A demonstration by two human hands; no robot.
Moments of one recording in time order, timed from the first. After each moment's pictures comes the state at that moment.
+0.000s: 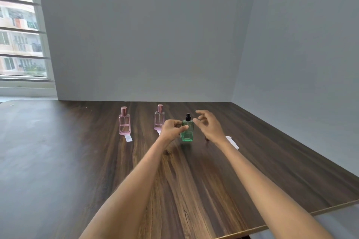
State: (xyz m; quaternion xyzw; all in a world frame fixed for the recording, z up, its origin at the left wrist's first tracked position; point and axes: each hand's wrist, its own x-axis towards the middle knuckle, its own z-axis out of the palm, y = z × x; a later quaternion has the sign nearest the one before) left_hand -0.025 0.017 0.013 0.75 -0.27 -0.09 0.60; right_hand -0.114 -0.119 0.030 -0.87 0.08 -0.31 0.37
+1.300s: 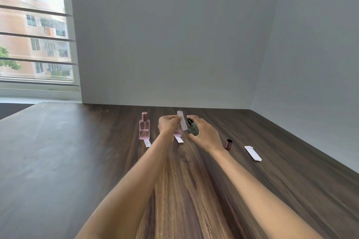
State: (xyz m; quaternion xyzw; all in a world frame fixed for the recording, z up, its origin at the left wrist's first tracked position) left_hand 0.010 0.056 0.039 0.67 -0.04 -0.04 0.74; right_hand -0.083 -0.047 0.037 -0.94 0.04 -0.27 0.20
